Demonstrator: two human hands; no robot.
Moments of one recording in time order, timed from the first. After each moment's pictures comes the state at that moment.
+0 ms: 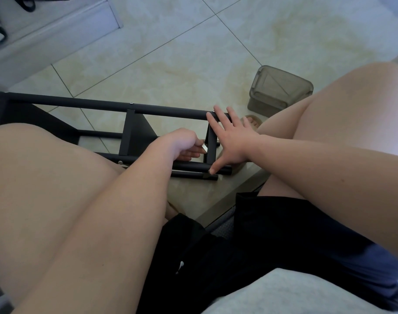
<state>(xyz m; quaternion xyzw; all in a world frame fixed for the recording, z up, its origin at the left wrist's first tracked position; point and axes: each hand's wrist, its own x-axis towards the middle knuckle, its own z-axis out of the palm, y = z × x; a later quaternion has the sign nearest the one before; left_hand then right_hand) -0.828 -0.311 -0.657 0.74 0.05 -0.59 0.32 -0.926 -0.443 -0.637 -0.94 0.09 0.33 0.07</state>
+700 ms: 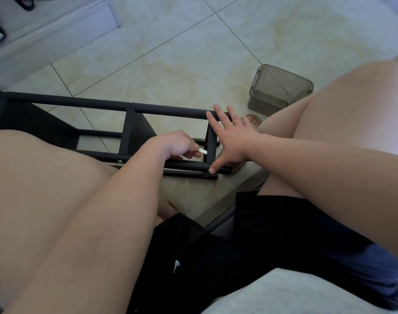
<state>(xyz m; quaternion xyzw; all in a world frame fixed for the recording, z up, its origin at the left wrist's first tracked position) -0.817 -0.291 -0.665 0.77 -0.13 -0.57 0.24 -0.926 -0.445 -0.639 -0.94 0.09 0.33 0.06</state>
